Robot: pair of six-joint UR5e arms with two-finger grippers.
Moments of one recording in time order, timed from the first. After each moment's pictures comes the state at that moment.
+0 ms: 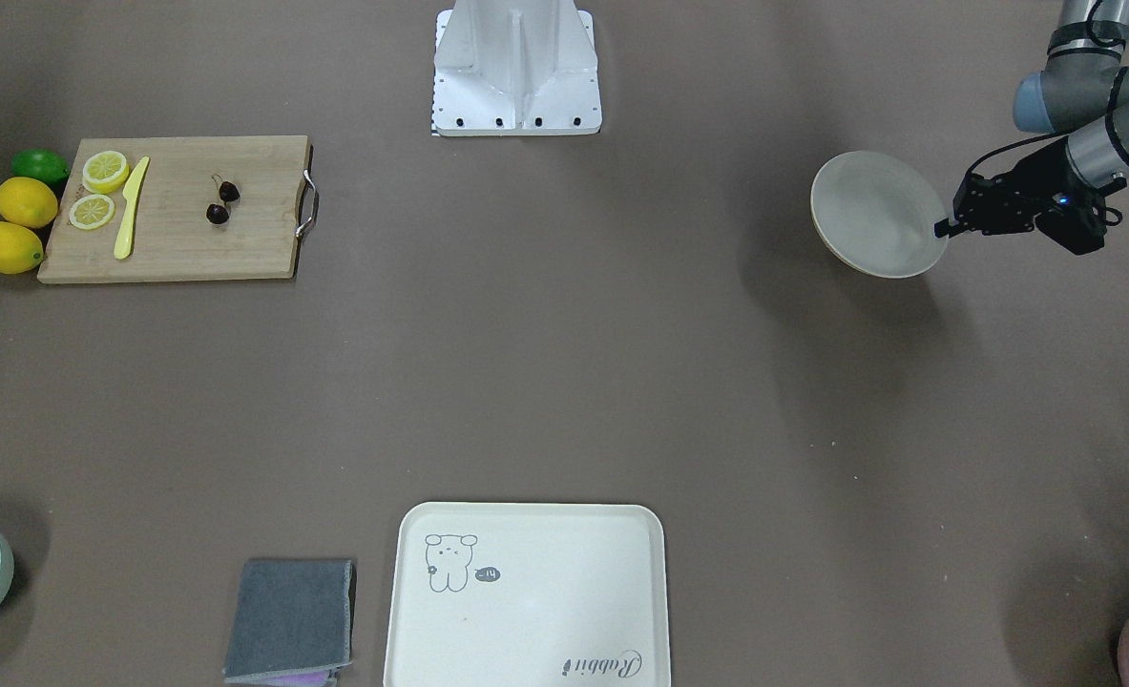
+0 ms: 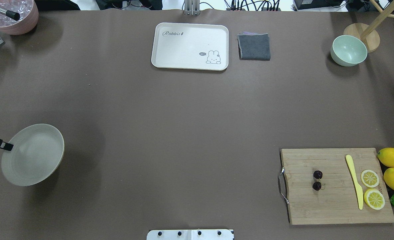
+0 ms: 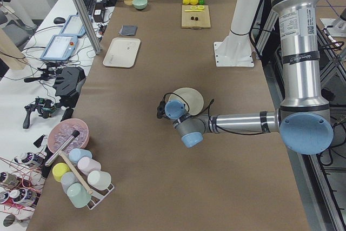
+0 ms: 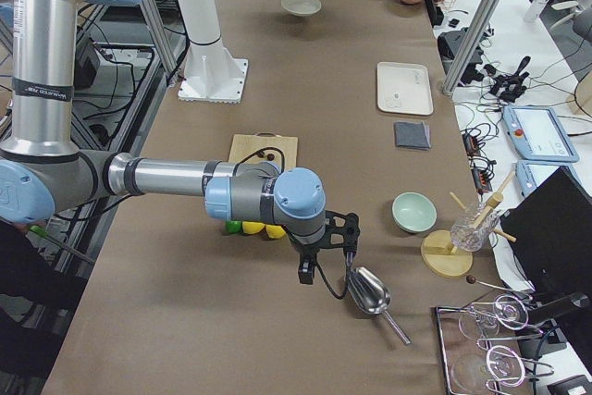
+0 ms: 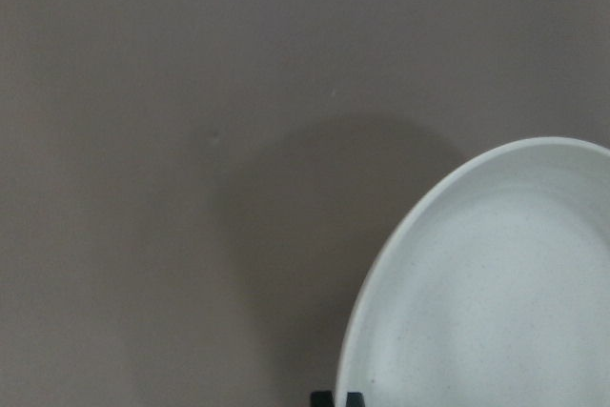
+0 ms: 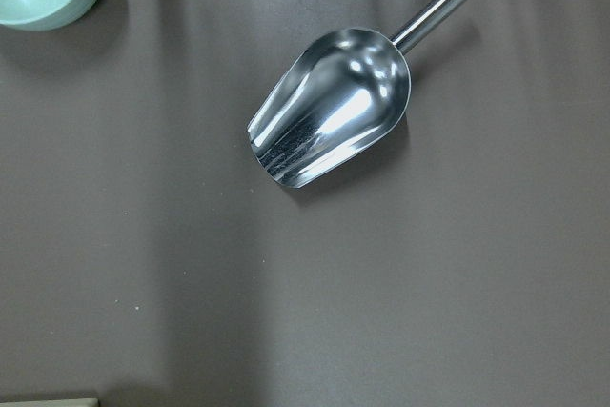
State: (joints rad) left arm -1.05 -1.46 -1.52 -2.66 -2.59 -0.84; right arm 1.71 -1.72 1.75 -1.57 2.38 0.01
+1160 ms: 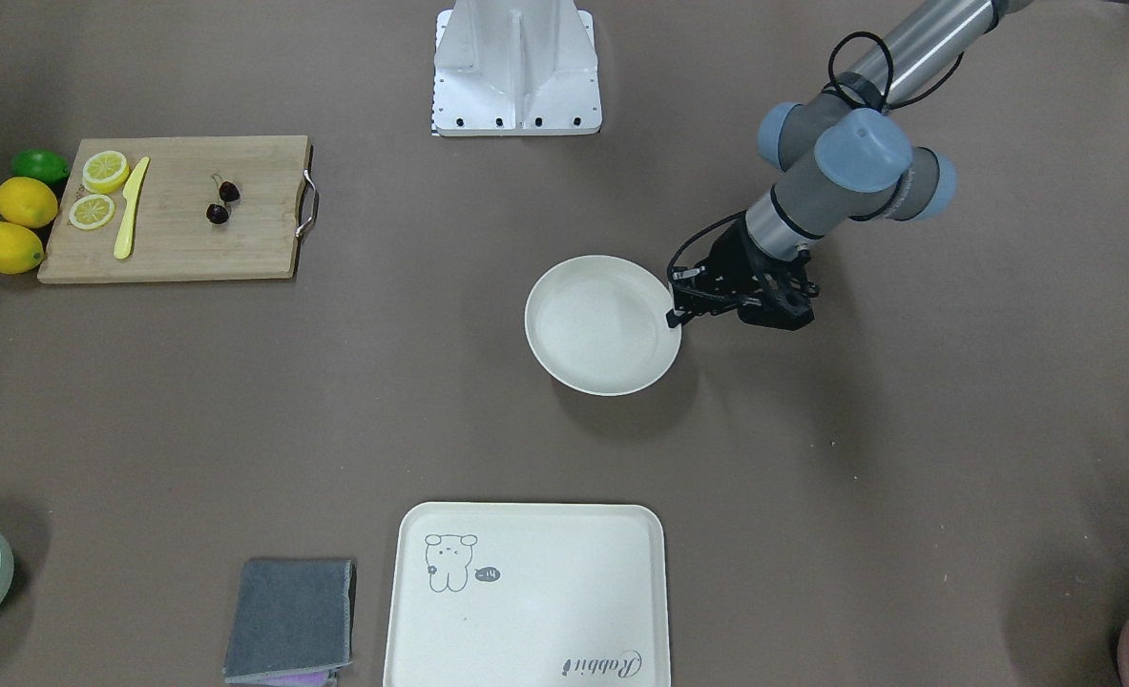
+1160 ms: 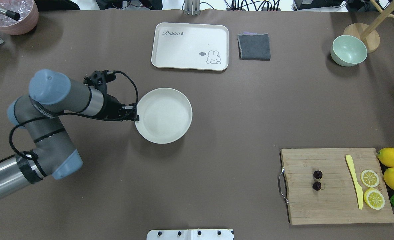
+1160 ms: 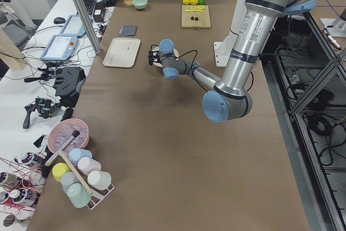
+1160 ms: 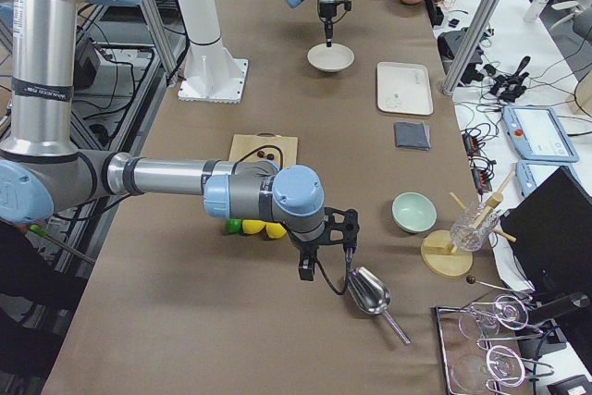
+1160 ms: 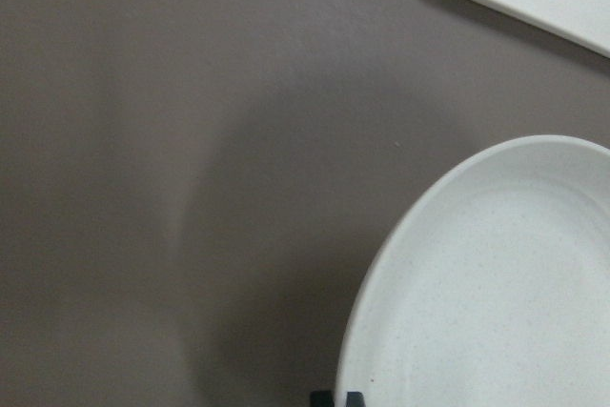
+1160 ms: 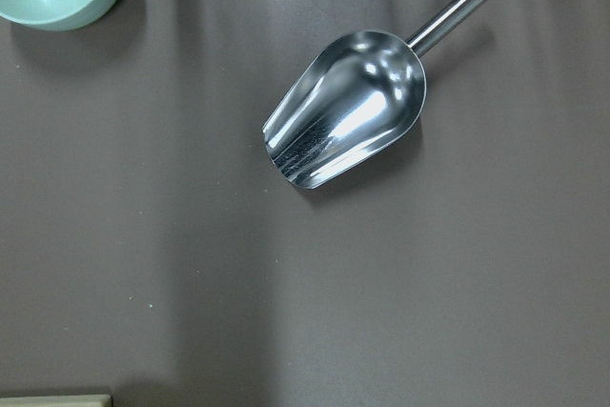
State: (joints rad) left arm -0.63 -1.98 -1.56 -2.37 -2.04 -1.41; right arm 1.71 -1.73 1.76 -1.56 2.39 0.01
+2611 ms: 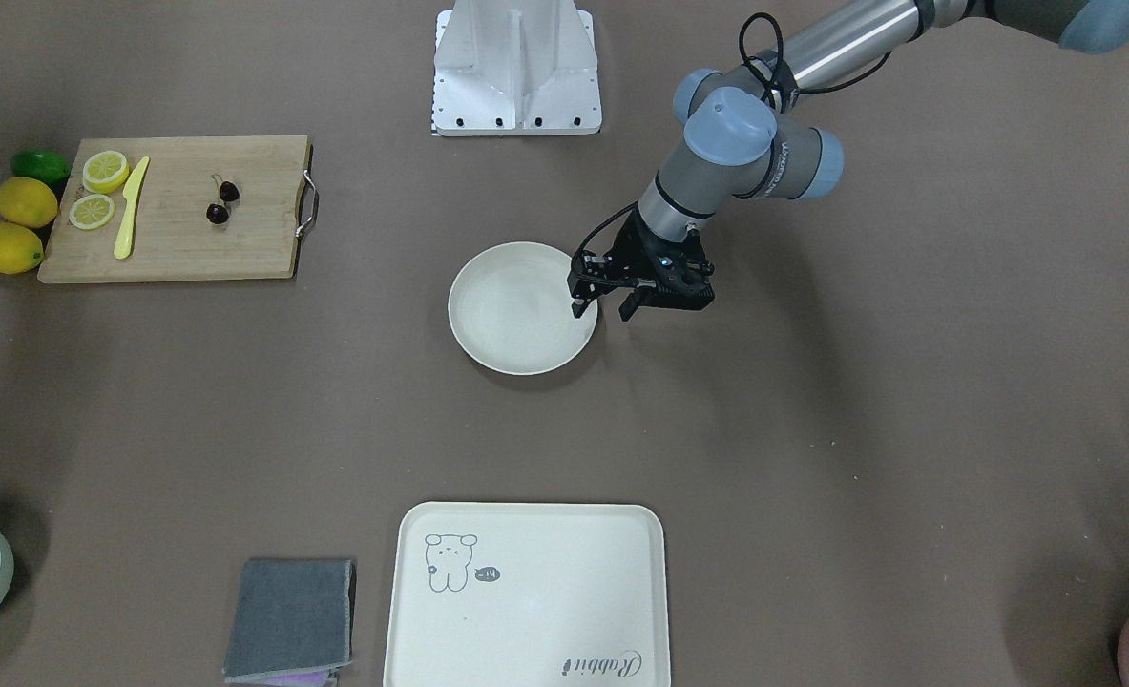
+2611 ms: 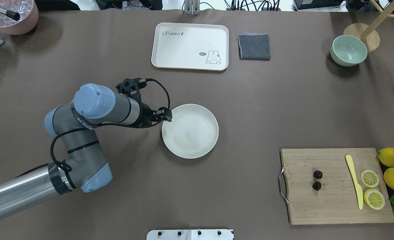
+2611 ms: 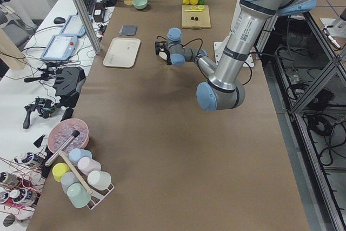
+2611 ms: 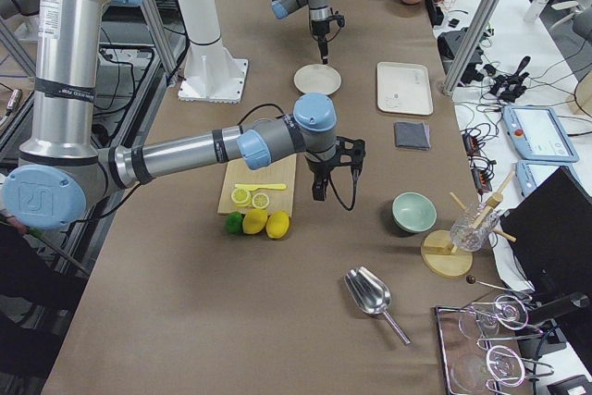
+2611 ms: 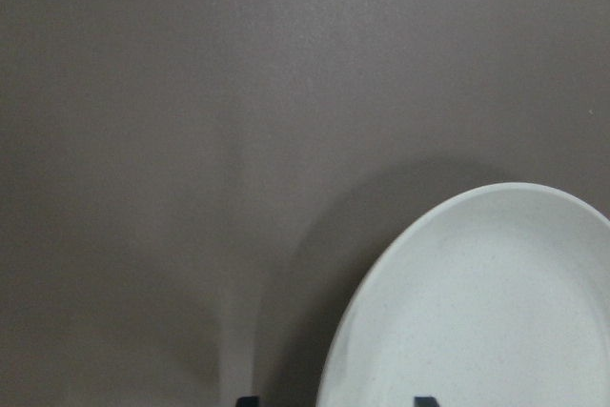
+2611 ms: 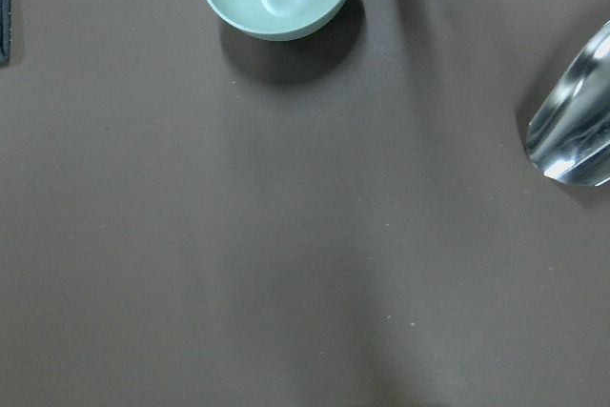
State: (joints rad) left arm -0.57 -2.10 -1.54 -2.22 -1.87 -1.43; right arm 1.33 -1.72 1.97 -1.34 2.38 0.65
